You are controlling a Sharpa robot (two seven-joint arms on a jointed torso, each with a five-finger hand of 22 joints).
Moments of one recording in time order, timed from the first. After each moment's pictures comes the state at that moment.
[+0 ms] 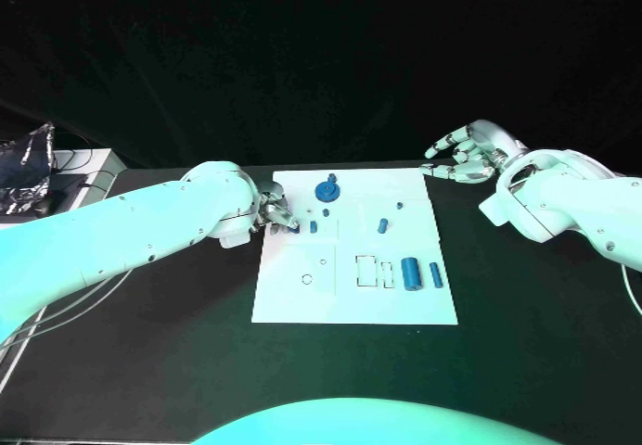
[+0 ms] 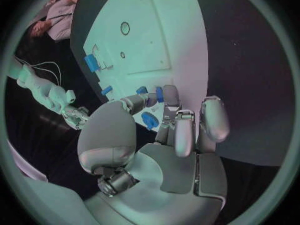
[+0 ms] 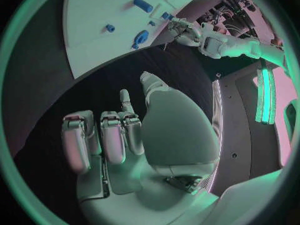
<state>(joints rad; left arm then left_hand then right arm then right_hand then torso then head) 1.21 -0.66 0.02 1.28 -1.16 0.15 -0.52 0.95 -0.14 0.84 0.08 0.39 0.89 0.07 0.69 0.78 1.21 -0.02 1.04 0.44 1.47 -0.07 1.54 1.31 0.10 1.34 0.04 1.37 1.20 1.34 -0.84 -0.12 1.37 -0.96 -0.44 -0.03 1.37 -0.20 0.17 0.28 0.31 0.94 0.16 0.14 0.40 1.47 0.08 1.57 1.31 1.47 0.01 1.57 1.31 0.01 1.46 0.11 1.57 1.31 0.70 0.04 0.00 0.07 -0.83</state>
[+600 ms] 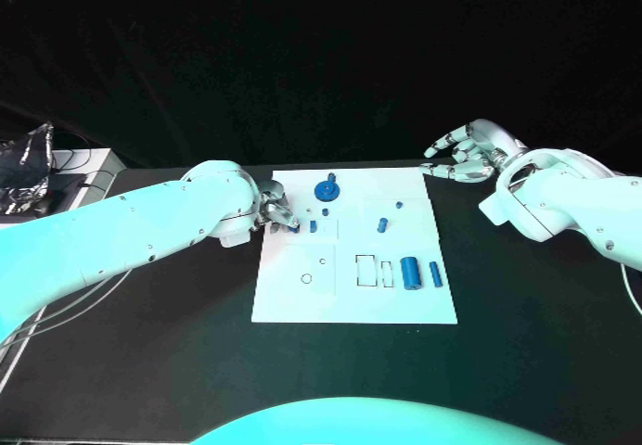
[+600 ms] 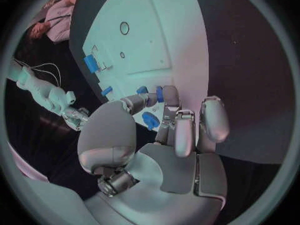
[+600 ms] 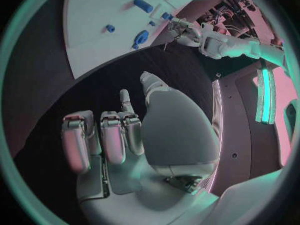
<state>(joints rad) 1.21 -0.66 0.02 1.29 -1.18 0.15 -0.52 0.95 -0.14 0.84 0.07 0.40 0.89 0.07 0.69 0.78 1.21 -0.02 1.04 0.45 1.47 -0.07 1.54 1.31 0.10 1.34 0.04 1.38 1.20 1.34 -0.84 -0.12 1.37 -0.96 -0.44 -0.03 1.37 -0.20 0.17 0.28 0.31 0.94 0.16 0.14 0.40 1.47 0.08 1.57 1.31 1.47 0.01 1.57 1.31 0.01 1.46 0.11 1.57 1.31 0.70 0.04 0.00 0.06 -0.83</state>
